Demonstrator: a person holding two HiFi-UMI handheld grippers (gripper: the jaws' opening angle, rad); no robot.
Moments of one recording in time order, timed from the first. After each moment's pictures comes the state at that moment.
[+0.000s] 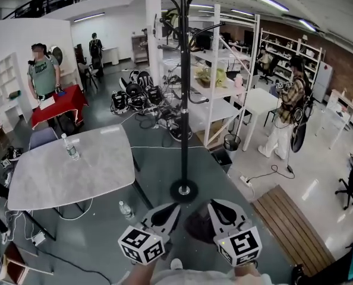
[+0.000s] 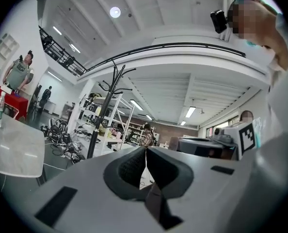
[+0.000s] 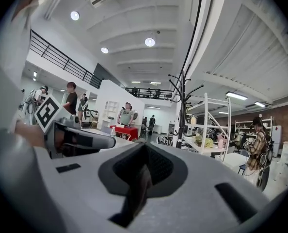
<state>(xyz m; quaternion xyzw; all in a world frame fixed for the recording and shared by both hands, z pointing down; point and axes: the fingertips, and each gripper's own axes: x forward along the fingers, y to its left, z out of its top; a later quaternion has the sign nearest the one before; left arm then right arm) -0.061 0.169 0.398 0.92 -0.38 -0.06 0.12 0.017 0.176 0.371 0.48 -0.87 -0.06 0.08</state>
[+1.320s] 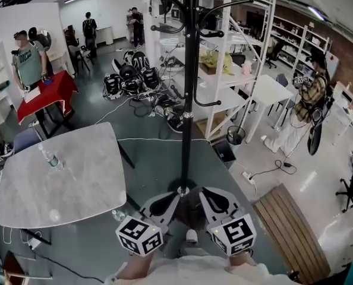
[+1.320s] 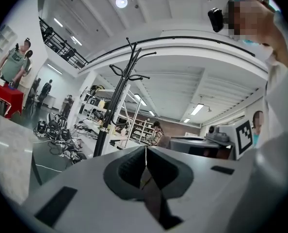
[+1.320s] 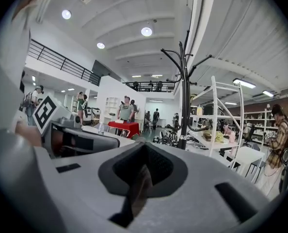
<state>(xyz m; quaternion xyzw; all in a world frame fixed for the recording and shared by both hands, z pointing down) -0.070 -0.097 0.430 0.91 -0.38 -0.04 0.15 -0.014 -0.100 0.409 0.45 -0.89 -0.02 0.10</state>
